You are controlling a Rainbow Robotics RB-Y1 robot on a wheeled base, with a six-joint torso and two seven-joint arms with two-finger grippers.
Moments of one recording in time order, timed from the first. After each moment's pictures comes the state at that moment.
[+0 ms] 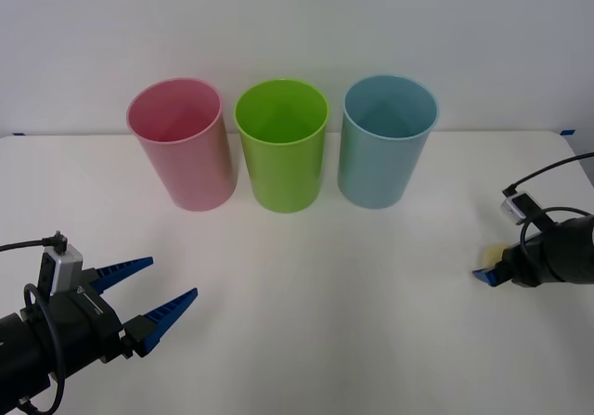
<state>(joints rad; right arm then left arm) -0.19 -0.55 -0.11 -1.60 2.49 -1.30 -1.10 0.43 0.33 0.25 -2.13 -1.60 -1.02 0.65</state>
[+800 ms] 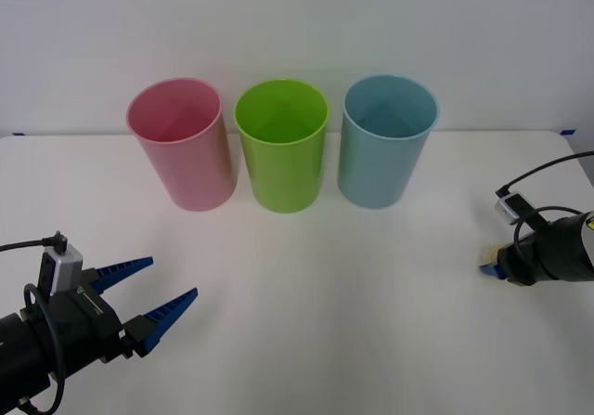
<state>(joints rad) -0.22 -0.55 -0.08 -1.56 2.51 -1.27 -1.08 0.43 0.33 0.25 -2.13 -1.60 -1.02 0.65</state>
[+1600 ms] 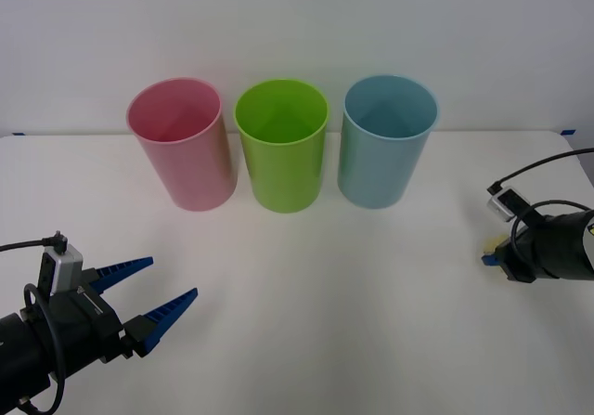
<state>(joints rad) -0.13 -0.55 -0.09 -1.77 2.52 -1.27 -1.01 0.43 0.33 0.25 -2.13 -1.60 -1.02 0.65</state>
